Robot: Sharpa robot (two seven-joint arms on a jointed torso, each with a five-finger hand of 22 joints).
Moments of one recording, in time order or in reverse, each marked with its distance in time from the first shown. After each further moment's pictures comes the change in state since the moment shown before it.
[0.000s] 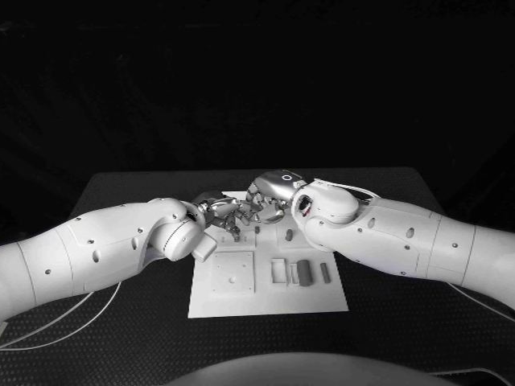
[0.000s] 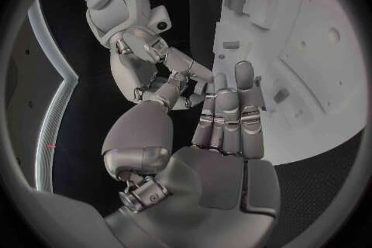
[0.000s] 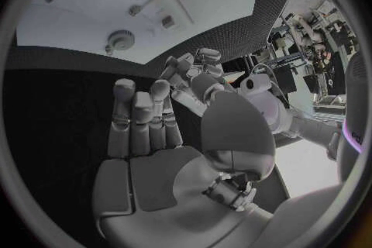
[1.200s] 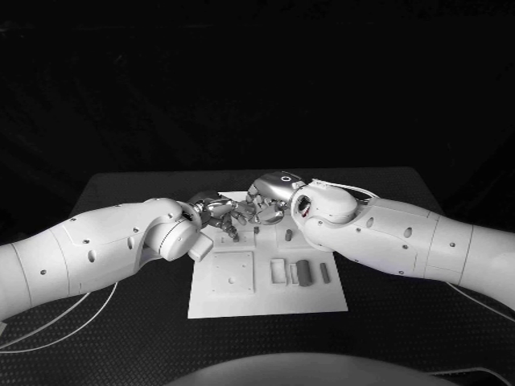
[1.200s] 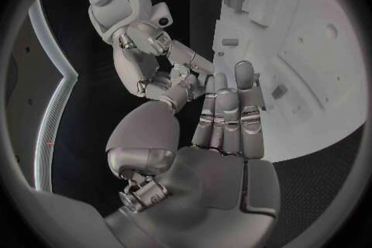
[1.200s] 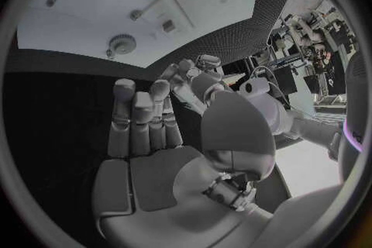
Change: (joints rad) left arm 0.000 -0.010 0.000 -0.008 0.013 0.008 0.006; left_hand 0.066 0.082 0.041 -0.020 0.001 0.009 0.002 -0.015 -0.010 0.004 0.004 -0.004 -0.025 0.002 0.001 0.004 -0.007 0.000 0.003 0.004 0.000 0.000; right arm 0.000 0.005 -0.002 -0.011 0.002 0.023 0.000; right_hand 0.000 0.000 0.003 0.003 0.000 0.000 0.000 -0.001 -0.001 0.000 0.000 0.000 -0.002 0.000 -0.004 0.000 0.000 0.000 0.000 0.000 0.000 0.000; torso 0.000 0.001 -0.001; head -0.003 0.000
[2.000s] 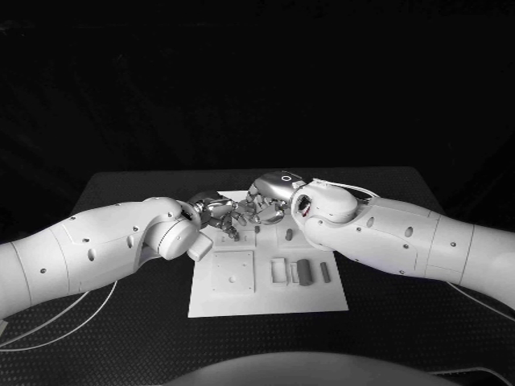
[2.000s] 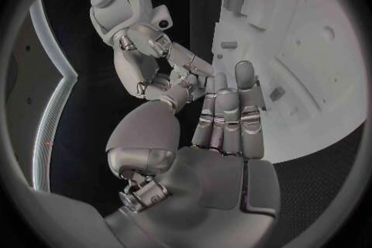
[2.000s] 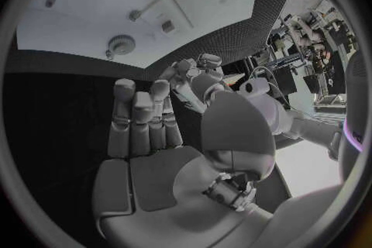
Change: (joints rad) left arm 0.000 -0.003 0.000 -0.003 0.001 0.024 -0.006; left_hand 0.015 -0.006 0.007 0.001 0.000 0.011 -0.003 -0.001 -0.001 0.009 -0.002 0.000 -0.008 0.000 0.000 0.004 -0.001 -0.009 0.000 0.000 0.000 0.000; right arm 0.000 -0.001 0.000 0.002 0.002 0.004 0.000; right_hand 0.000 0.000 0.000 0.000 0.000 0.000 0.000 0.000 -0.001 0.000 0.000 0.000 0.000 0.000 0.002 0.000 -0.001 0.000 -0.002 0.002 0.000 0.000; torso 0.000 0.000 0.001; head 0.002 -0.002
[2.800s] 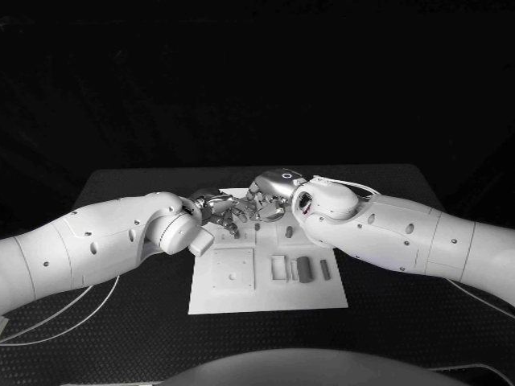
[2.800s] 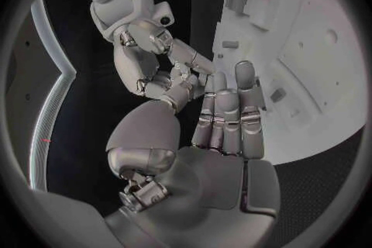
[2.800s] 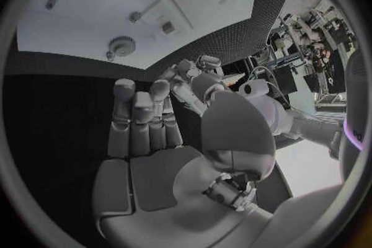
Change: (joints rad) left arm 0.005 0.012 0.000 -0.017 0.032 0.011 -0.013; left_hand 0.044 0.019 0.069 0.003 -0.010 0.038 -0.013 0.012 0.004 0.039 -0.013 0.004 -0.015 0.009 -0.006 0.015 -0.001 0.000 0.008 -0.007 0.016 0.001; right arm 0.000 -0.001 0.000 -0.002 0.008 0.007 0.002; right_hand -0.004 0.004 0.000 0.000 0.000 0.001 -0.001 0.000 0.001 0.000 0.000 0.000 -0.001 0.001 0.002 0.000 0.000 0.000 0.000 0.000 0.000 0.000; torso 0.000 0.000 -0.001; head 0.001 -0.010
